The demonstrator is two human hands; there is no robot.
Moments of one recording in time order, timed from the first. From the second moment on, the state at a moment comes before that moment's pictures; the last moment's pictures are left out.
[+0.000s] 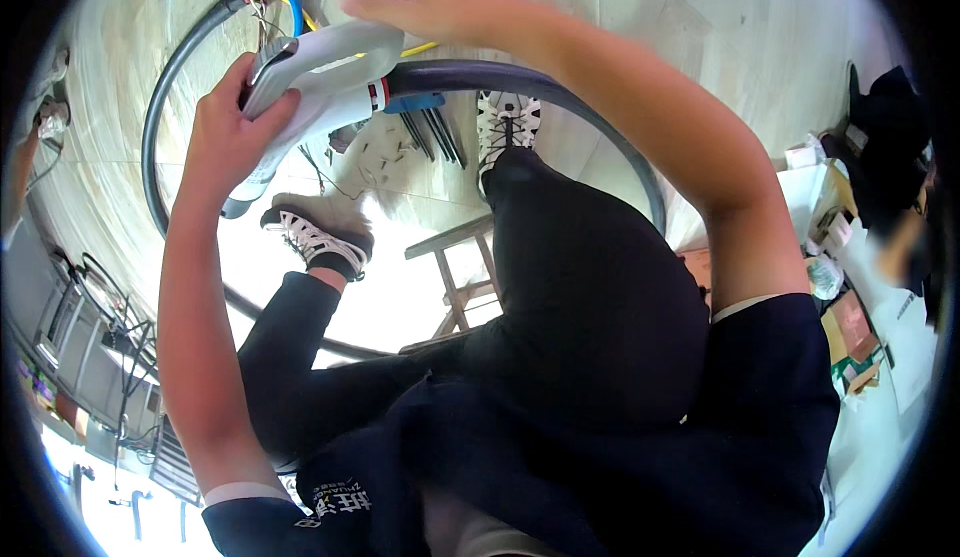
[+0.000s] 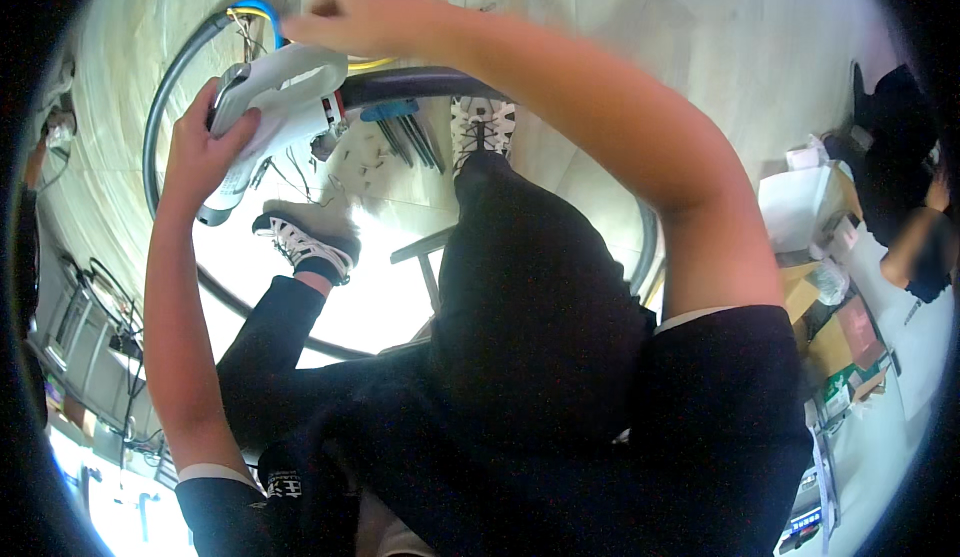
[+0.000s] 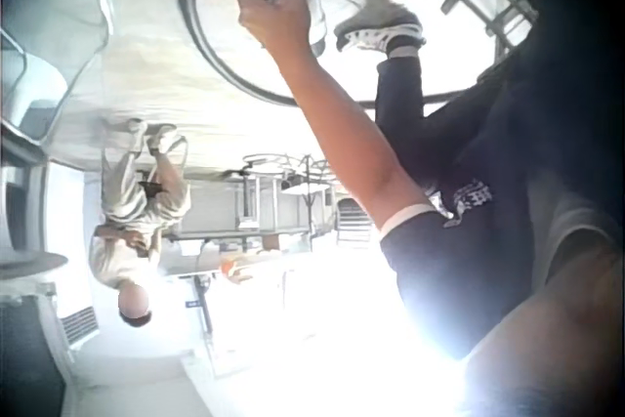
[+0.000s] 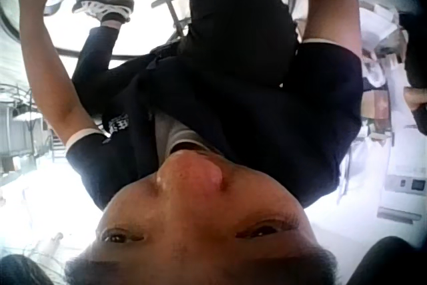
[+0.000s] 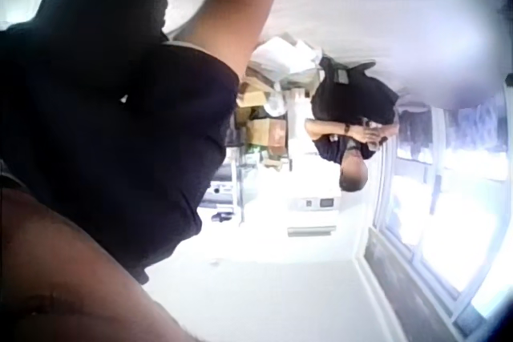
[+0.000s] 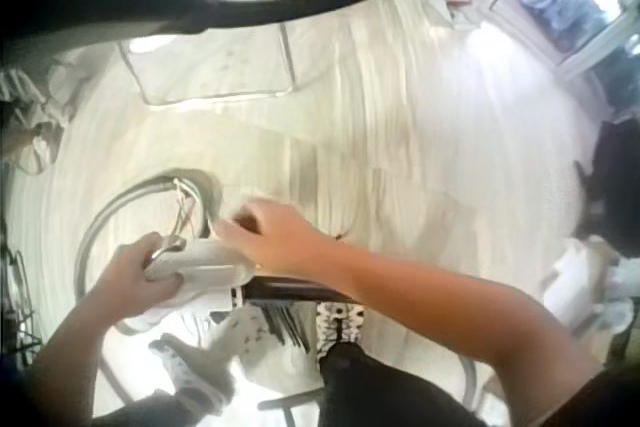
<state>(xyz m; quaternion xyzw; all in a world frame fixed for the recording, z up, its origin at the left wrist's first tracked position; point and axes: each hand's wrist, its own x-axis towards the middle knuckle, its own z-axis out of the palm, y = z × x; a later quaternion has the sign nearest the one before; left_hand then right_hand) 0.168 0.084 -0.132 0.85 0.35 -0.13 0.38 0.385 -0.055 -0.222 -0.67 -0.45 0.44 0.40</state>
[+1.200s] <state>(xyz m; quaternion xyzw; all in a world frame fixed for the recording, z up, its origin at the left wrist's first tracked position) 0.184 0.127 -0.197 0.81 0.37 -0.22 0.39 0.345 -0.084 -0.284 -0.71 -0.39 0.49 0.31</state>
